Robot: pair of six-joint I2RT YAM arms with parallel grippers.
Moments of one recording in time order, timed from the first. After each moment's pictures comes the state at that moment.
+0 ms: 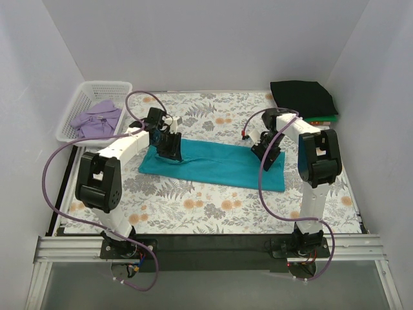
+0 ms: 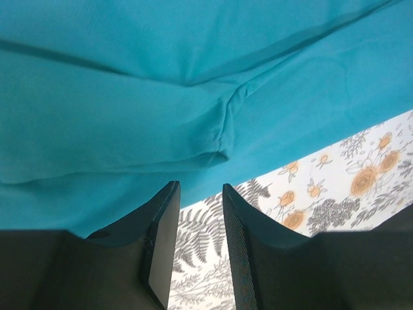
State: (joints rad) left arm -0.29 1.73 1.24 -0.66 0.36 -0.06; right arm 0.23 2.03 1.48 -1.08 -0.27 -0.73
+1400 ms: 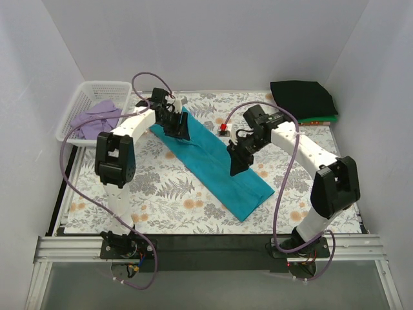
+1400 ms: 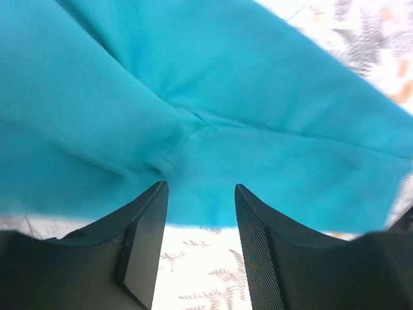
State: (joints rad) left arm -0.25 2.15 1.75 -0.74 0.51 0.03; right arm 0.54 1.69 1.40 -1.08 -0.82 -0.58
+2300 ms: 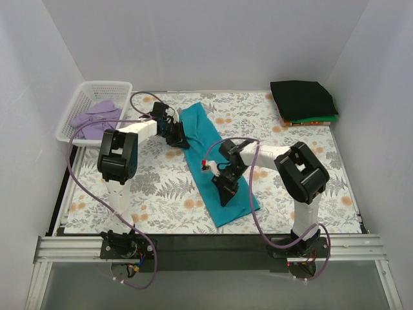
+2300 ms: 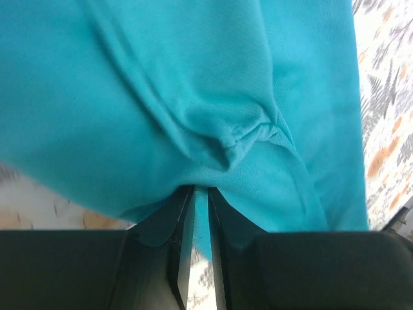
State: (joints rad) left arm -0.23 2.12 1.44 -0.40 0.52 -0.30; right arm 0.67 1.92 1.16 -0.83 -0.76 -0.44
